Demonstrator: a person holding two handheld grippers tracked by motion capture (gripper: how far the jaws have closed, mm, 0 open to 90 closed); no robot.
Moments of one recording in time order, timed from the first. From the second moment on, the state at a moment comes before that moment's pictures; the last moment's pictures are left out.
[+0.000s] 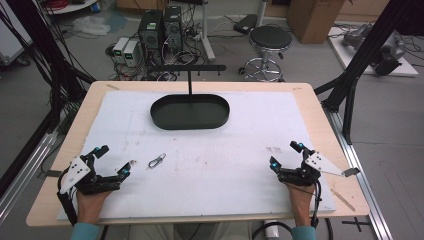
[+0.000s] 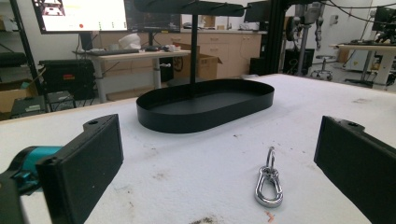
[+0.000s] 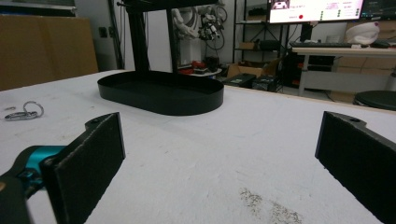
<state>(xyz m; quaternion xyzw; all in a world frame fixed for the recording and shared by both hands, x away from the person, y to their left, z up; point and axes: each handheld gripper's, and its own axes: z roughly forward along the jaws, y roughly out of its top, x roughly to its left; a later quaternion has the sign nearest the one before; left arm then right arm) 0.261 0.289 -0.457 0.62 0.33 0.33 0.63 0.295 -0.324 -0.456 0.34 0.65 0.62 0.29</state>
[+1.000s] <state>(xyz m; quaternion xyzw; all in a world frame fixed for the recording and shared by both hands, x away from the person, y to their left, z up) 0.270 0.283 -0.437 0.66 0.33 0.29 0.60 0.294 -0.324 -0.456 0.34 0.64 0.62 0.30</state>
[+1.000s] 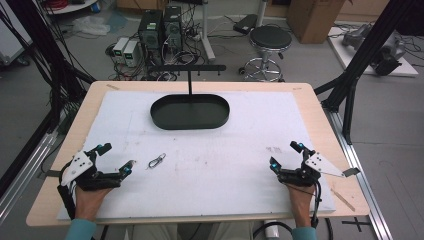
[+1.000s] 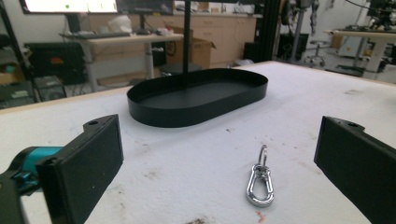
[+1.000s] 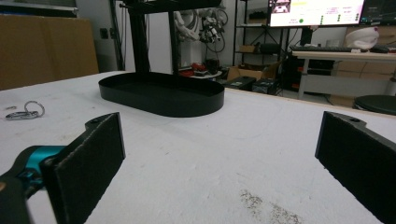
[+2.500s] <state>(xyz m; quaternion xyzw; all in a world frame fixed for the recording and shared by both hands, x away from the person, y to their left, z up) 0.344 0.212 -0.401 0.86 0.29 0.14 0.41 0.294 -0.324 -0.456 0.33 0.64 0.62 0.30</state>
